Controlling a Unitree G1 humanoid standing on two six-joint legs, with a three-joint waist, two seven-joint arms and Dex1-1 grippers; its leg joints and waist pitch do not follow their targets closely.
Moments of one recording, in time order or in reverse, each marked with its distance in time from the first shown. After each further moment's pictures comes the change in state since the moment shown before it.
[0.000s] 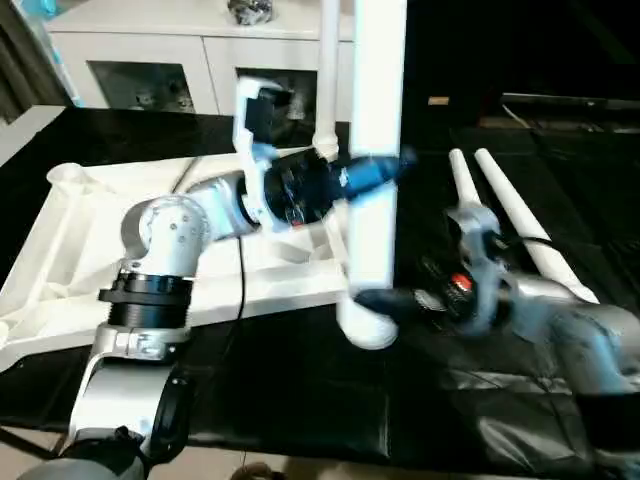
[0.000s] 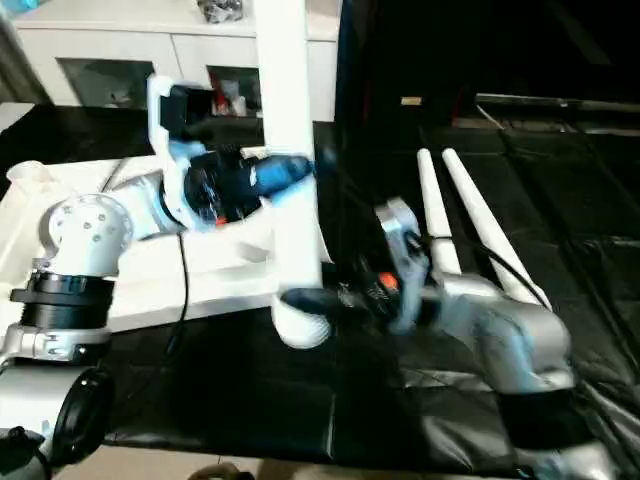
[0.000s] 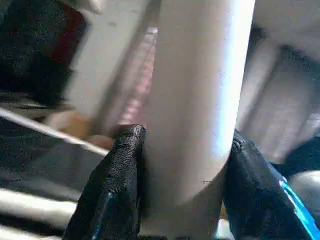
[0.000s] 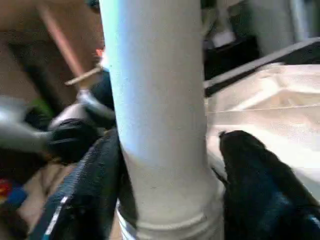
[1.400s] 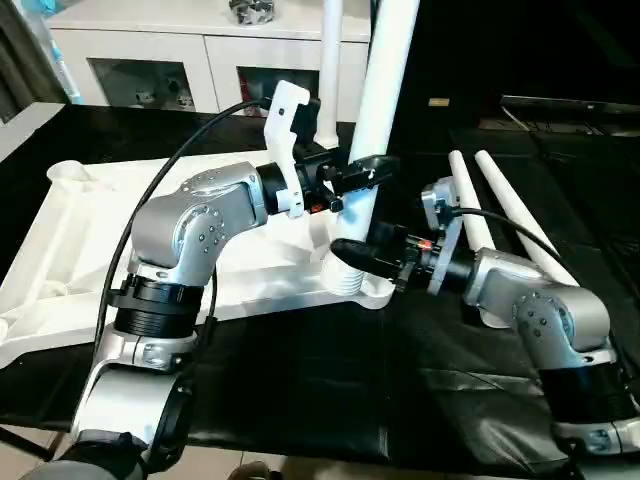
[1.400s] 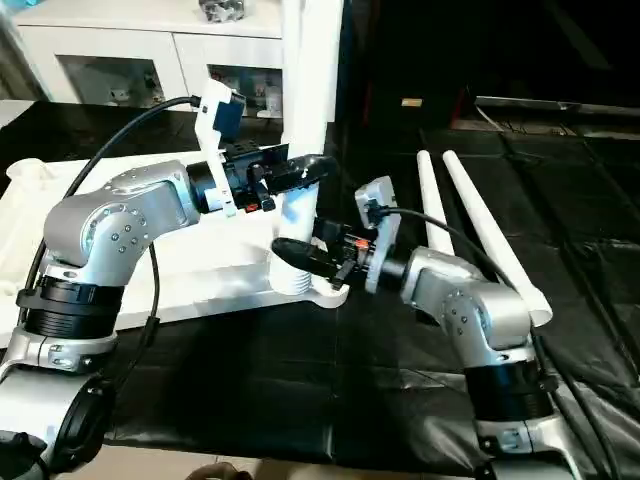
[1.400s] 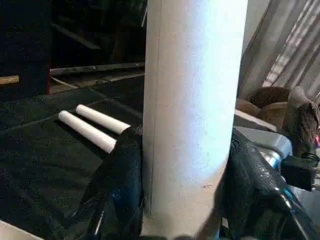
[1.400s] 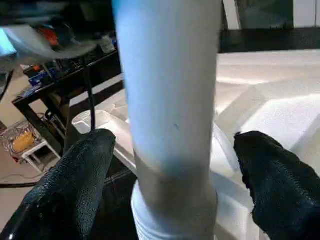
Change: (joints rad) left arm 0.013 -0.009 -0.128 -0.109 0.293 -0.111 0.413; right arm -0.082 0.094 0.008 0.117 -0.167 -0.035 -0.248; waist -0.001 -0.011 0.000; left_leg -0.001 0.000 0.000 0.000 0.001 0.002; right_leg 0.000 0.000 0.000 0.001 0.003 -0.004
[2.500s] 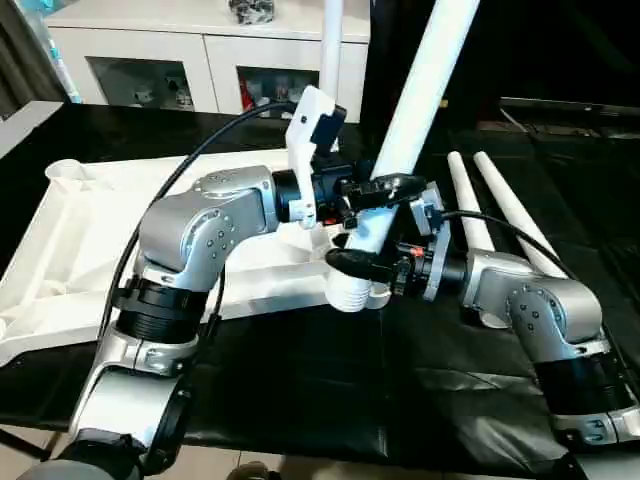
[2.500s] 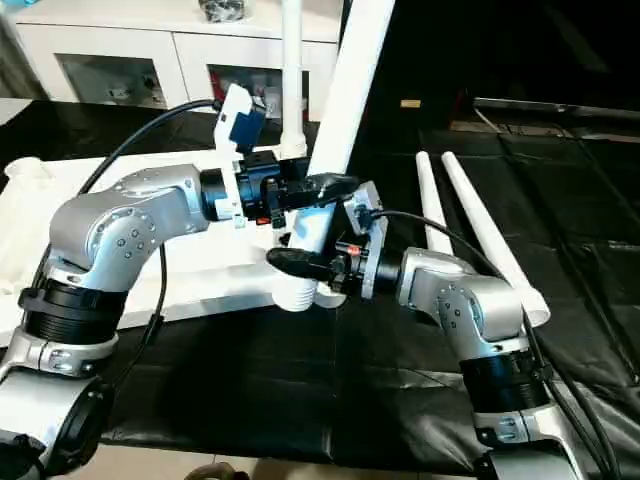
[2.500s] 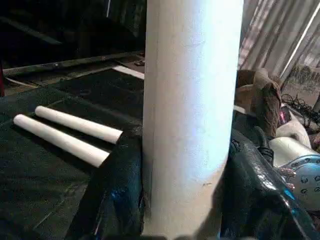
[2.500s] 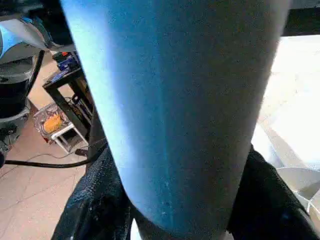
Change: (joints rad) left arm -0.002 0.005 -0.072 -0.055 -0.024 0.022 -0.069; right arm -0.031 -0.008 0.040 0.012 -0.003 0.040 0.091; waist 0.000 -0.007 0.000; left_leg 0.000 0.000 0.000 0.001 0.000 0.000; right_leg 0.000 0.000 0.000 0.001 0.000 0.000
